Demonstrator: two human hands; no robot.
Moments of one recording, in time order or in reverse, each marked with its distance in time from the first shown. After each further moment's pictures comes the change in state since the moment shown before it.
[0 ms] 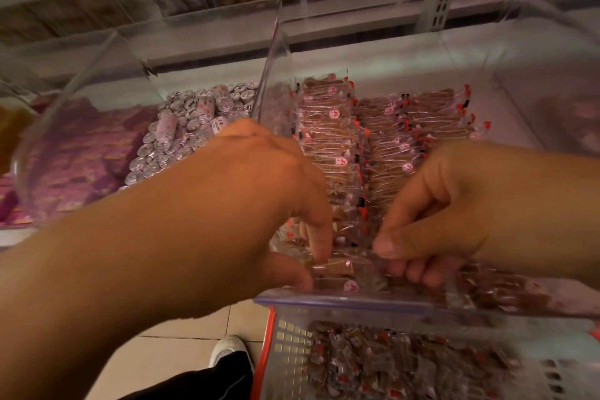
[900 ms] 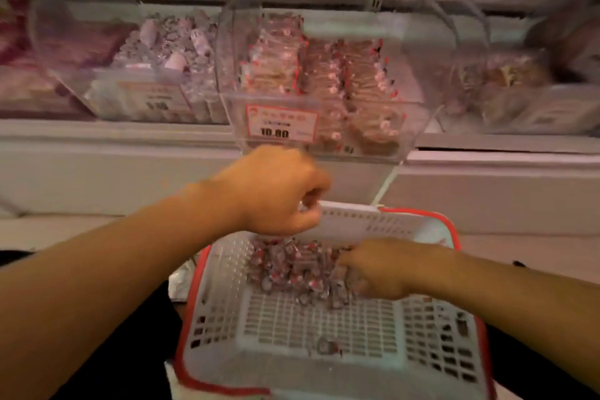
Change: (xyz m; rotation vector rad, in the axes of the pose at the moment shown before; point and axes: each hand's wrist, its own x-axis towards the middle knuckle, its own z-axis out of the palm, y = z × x) left_hand -0.002 0.085 0.149 0.067 0.413 0.130; right_hand -0.063 0.198 0.106 -1.199 -0.251 0.007
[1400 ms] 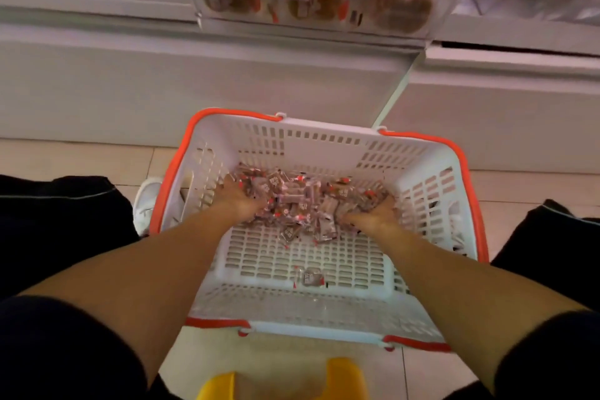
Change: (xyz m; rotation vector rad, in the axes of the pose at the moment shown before) left_hand -0.054 -0.025 0.299 -0.946 -0.083 -1.381; right_hand 0.113 0.063 0.201 1.391 0.401 1.048
